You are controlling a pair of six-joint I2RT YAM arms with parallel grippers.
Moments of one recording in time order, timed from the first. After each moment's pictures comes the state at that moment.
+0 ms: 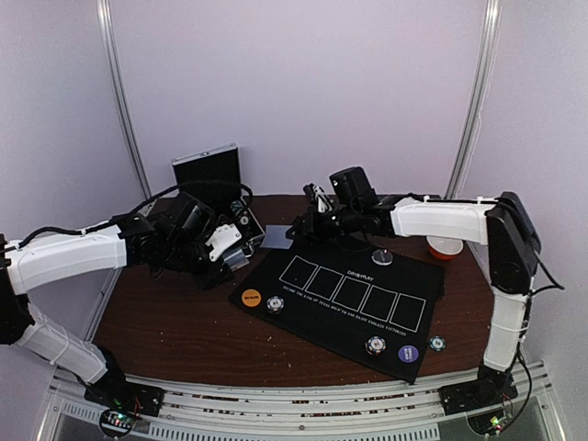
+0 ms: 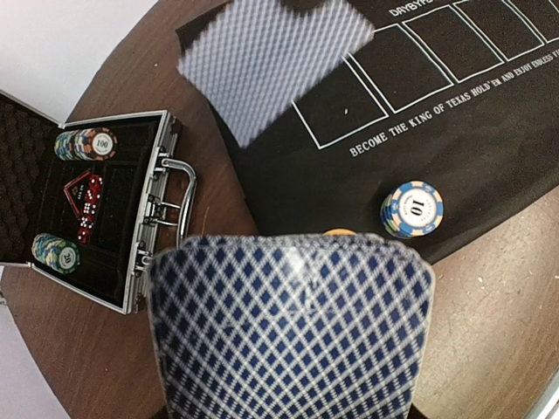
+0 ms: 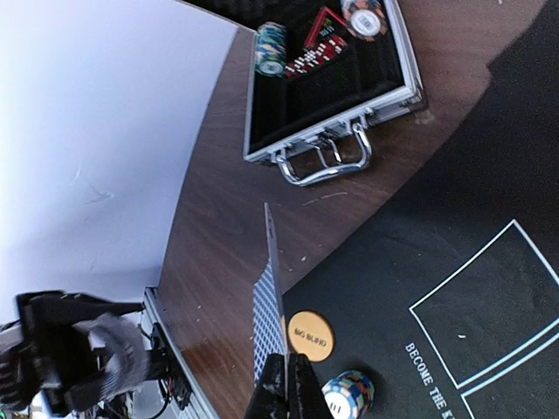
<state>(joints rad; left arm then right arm) -0.77 1.35 1.02 -0.57 -0.09 0.27 0.72 1.93 1.47 -0.12 -0.46 0.73</state>
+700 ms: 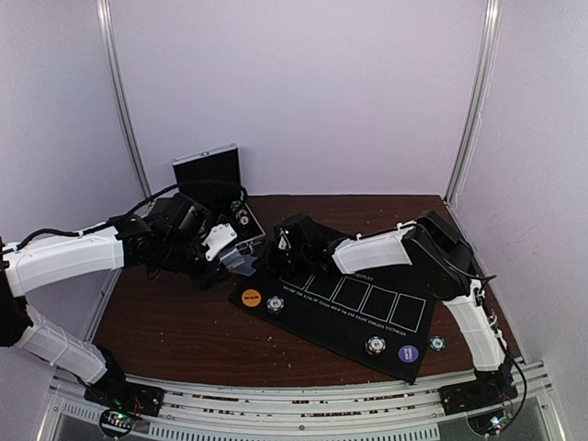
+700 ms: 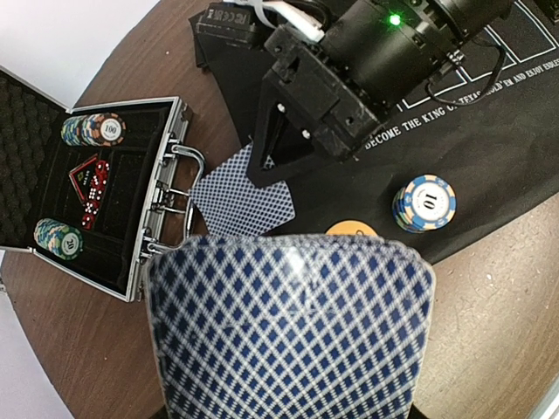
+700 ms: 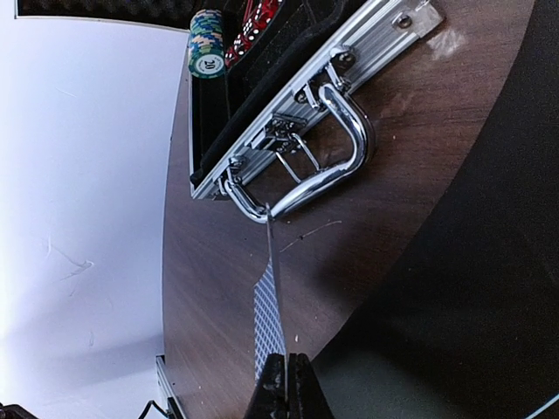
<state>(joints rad) -0.75 1.33 1.00 -0.57 -0.10 0.25 0.86 2.35 1.65 0.19 -0.27 1.08</state>
